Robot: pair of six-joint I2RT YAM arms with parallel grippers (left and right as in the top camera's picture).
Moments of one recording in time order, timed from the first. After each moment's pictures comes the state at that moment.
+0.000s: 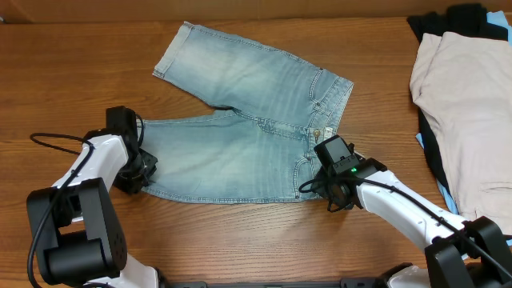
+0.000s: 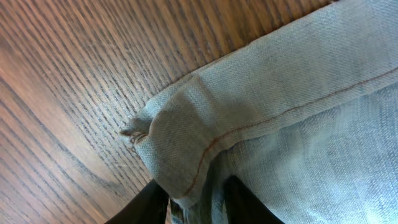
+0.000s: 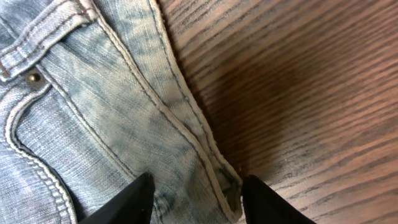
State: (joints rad) left arm 0.19 1.76 0.98 -0.78 -0.15 -0.86; right arm 0.46 1.51 0.73 -0.60 0.04 0.97
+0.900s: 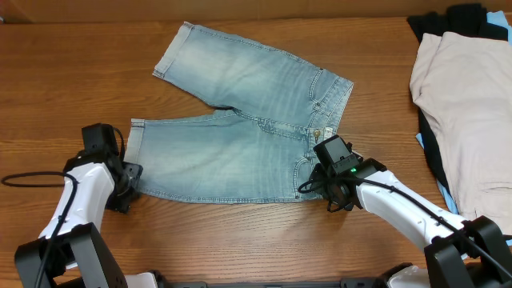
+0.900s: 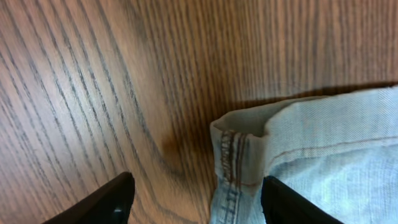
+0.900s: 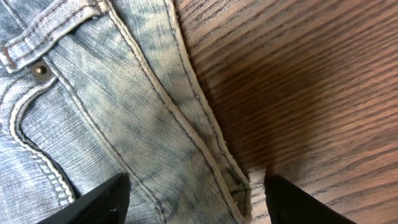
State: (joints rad) left arm 0.29 1.53 0.82 -0.72 -0.15 -1.07; right arm 0.46 1.51 0.73 -0.59 0.02 0.94
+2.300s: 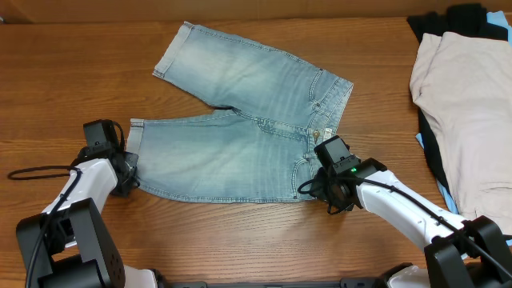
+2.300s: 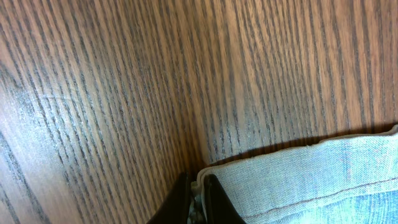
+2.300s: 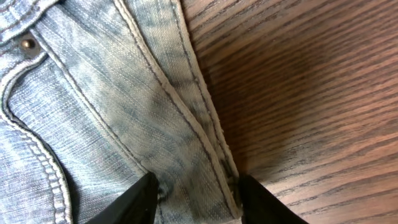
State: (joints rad) left arm 0.29 1.65 0.79 -0.44 -0.16 -1.04; right arm 0.46 1.51 0.73 -0.61 -0.03 0.91
